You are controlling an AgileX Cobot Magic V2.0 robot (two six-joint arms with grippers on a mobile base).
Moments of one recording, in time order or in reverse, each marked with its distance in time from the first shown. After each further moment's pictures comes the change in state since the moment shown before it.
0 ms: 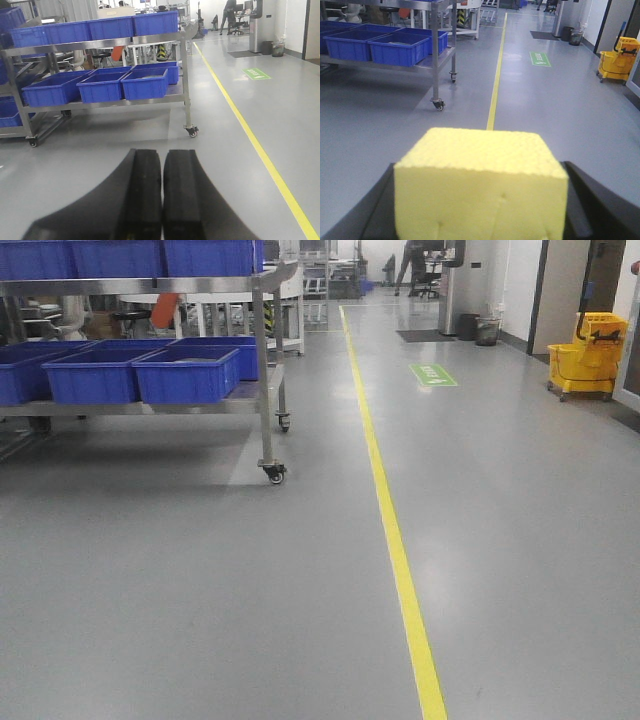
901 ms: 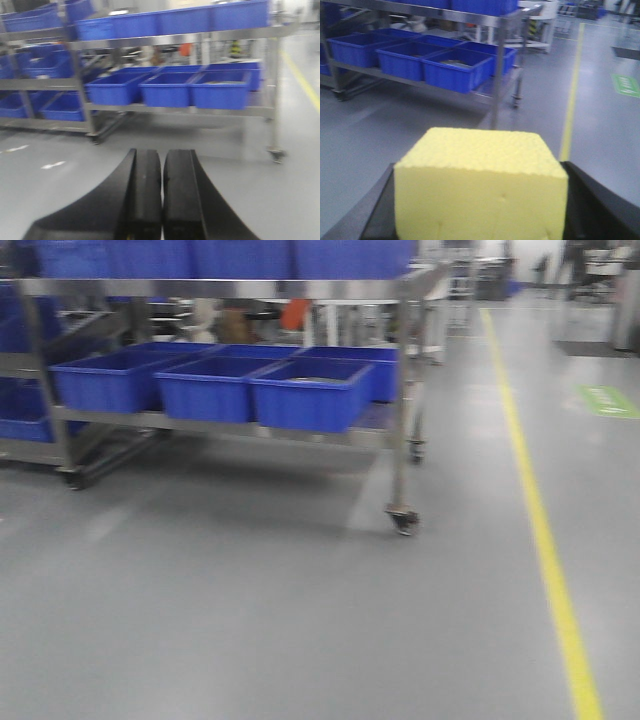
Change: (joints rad) left arm 0.000 0.000 0.000 0.000 0.000 0.000; right arm 0.000 0.000 0.000 0.000 0.000 0.000
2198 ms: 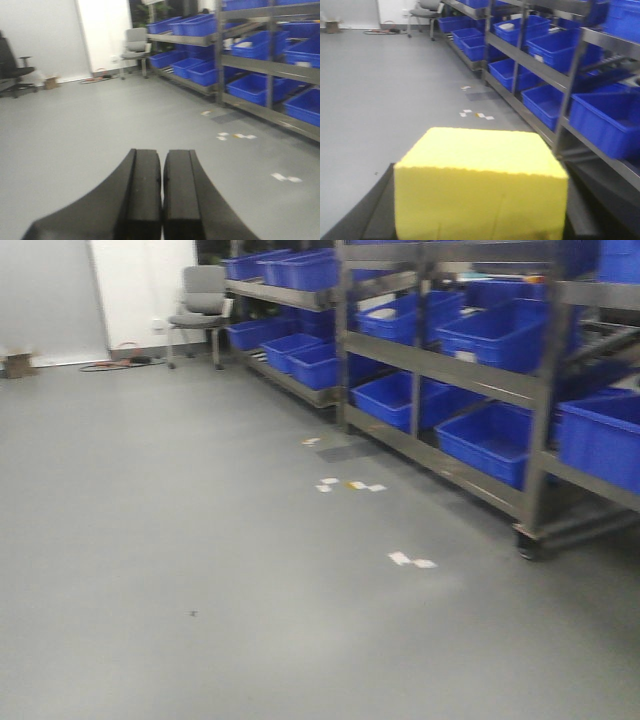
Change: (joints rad) left arm 0.000 0.000 0.000 0.000 0.000 0.000; right arm 0.000 0.000 0.000 0.000 0.007 0.000
